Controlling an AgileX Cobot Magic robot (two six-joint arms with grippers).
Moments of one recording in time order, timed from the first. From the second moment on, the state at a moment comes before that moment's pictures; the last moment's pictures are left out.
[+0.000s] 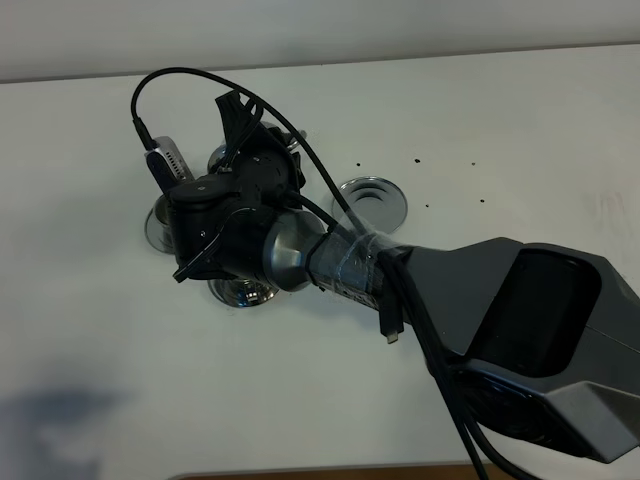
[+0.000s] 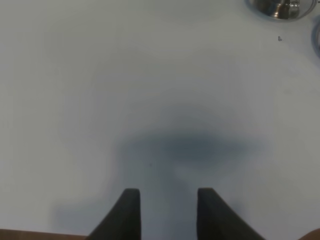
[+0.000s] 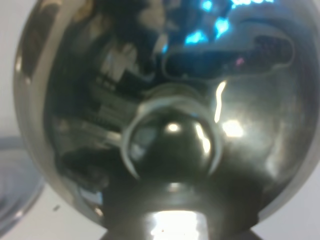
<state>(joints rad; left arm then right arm) 0.06 0.18 -0.46 0.09 1.05 -0.01 1.06 2.51 -2.09 -1.13 1.08 -0.46</state>
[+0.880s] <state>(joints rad) 0.06 0.18 -0.46 0.09 1.05 -0.01 1.07 2.51 -2.09 -1.21 1.06 -0.49</state>
